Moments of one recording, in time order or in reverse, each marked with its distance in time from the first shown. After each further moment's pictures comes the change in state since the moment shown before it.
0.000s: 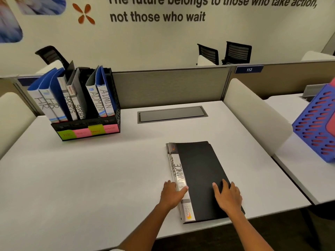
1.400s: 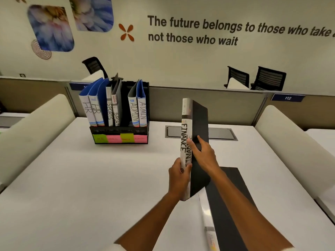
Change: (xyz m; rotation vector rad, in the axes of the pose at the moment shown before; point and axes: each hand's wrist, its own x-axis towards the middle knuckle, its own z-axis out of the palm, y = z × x) left_hand 0.013 0.046 -0.131 -0.517 0.494 0.314; right_hand -0.015 -0.290 -0.103 0.627 -0.048 -0.543
